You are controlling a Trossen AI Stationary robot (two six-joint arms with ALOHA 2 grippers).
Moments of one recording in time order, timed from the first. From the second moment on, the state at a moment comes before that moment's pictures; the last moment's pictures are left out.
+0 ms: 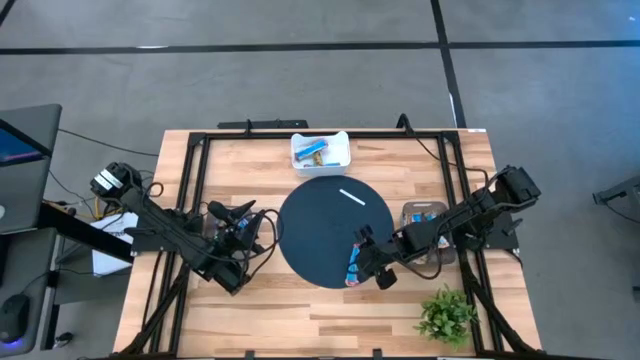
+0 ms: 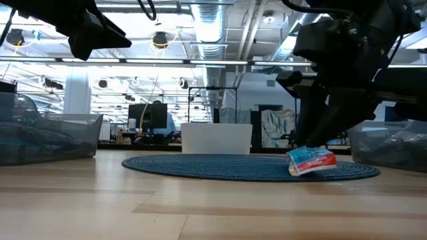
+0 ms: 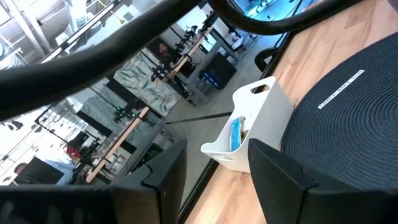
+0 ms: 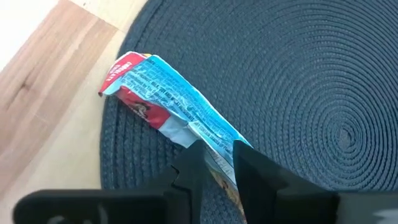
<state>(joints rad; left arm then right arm) -0.64 1.42 0.83 -0.99 -1.51 -0.83 0.37 1.64 0.81 -0.21 0.18 -0.26</state>
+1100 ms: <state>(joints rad) -0.64 1.42 0.83 -0.99 -1.51 -0.83 0.33 1.64 0.81 -0.26 0.17 -0.07</state>
